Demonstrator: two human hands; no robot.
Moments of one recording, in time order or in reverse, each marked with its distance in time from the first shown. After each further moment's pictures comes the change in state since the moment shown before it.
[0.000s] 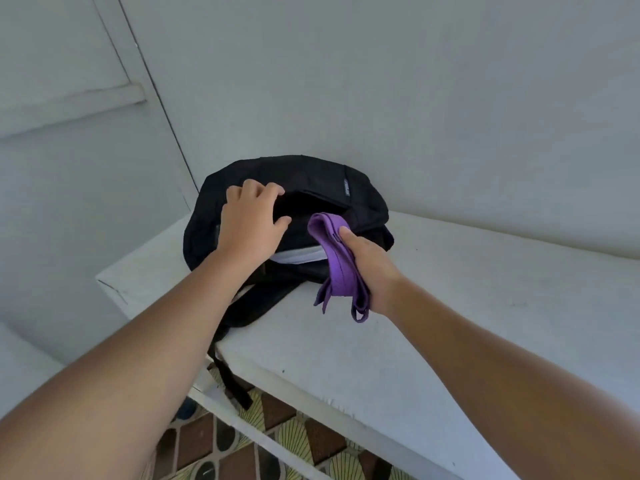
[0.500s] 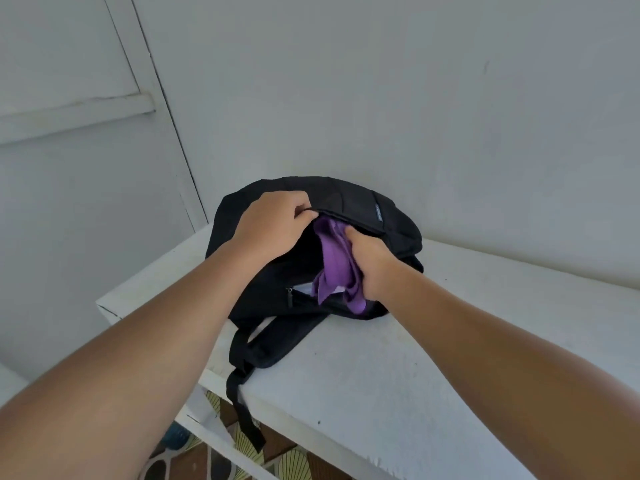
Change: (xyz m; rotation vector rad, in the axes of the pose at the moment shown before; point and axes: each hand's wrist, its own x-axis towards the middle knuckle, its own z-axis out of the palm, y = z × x) left_hand 0.063 -0.044 -0.008 -0.259 -0.106 0.088; right_hand 0.058 -0.045 0.077 -0.026 0.205 0.104
